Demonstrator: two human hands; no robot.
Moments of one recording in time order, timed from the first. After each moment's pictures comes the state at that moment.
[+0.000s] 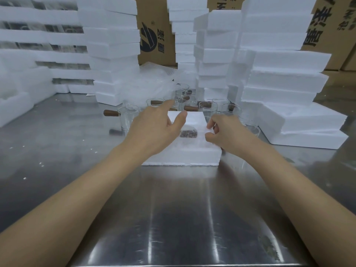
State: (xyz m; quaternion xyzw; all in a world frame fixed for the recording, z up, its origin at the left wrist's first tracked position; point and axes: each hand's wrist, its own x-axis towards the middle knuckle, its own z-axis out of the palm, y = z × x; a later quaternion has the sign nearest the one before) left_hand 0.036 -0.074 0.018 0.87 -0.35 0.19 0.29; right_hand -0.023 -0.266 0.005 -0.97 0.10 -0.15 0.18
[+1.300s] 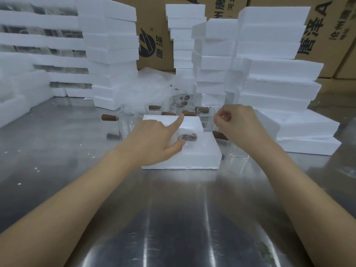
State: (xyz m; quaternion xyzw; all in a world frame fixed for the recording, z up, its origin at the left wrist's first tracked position) left_hand 0.053 -0.067 0.009 0.86 -0.45 0.24 0.02; right_hand -0.037 -0.270 0.032 -0.92 0.14 -0.30 0.21
